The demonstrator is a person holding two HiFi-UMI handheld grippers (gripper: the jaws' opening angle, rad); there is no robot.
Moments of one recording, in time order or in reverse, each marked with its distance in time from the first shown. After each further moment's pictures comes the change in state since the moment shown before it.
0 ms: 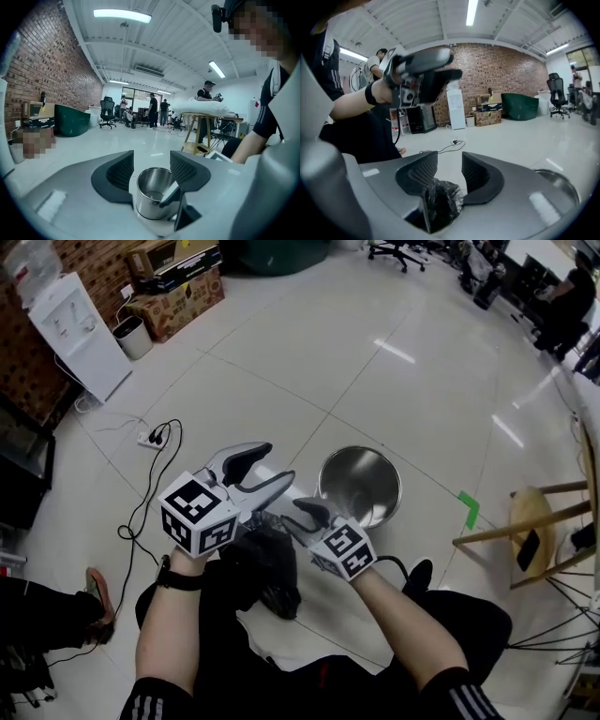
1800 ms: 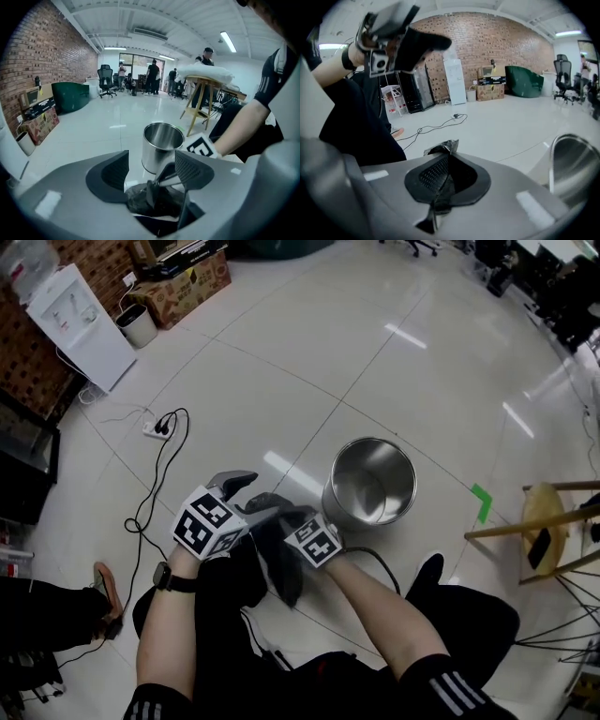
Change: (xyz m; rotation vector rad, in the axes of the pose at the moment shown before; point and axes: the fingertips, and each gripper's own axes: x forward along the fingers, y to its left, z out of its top) left arm -0.015 0.030 -0.140 -0.001 0.445 -0.002; right arm 0.103 0.005 -0.109 0.048 0.288 0.003
